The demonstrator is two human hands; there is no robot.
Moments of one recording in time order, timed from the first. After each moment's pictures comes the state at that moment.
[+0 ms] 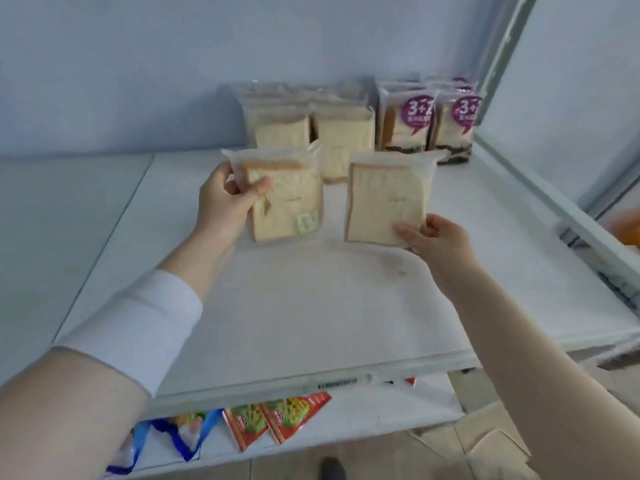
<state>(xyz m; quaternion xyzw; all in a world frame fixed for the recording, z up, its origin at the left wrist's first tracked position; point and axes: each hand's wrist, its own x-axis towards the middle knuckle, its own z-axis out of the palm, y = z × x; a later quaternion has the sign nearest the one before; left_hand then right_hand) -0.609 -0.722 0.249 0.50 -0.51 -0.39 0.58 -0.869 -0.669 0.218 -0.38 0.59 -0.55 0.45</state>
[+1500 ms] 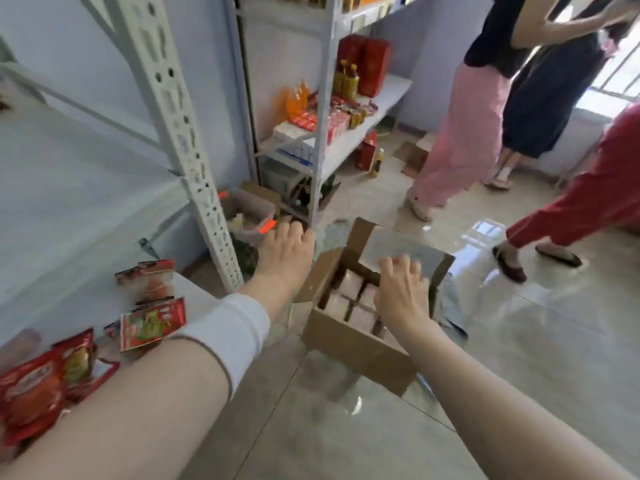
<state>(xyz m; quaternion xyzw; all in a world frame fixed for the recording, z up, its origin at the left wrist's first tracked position) -1.053 -0.408 0.145 0.16 -0.99 0.04 0.01 -1.118 -0.238 0.123 -0.25 0.97 -0.01 0.04</state>
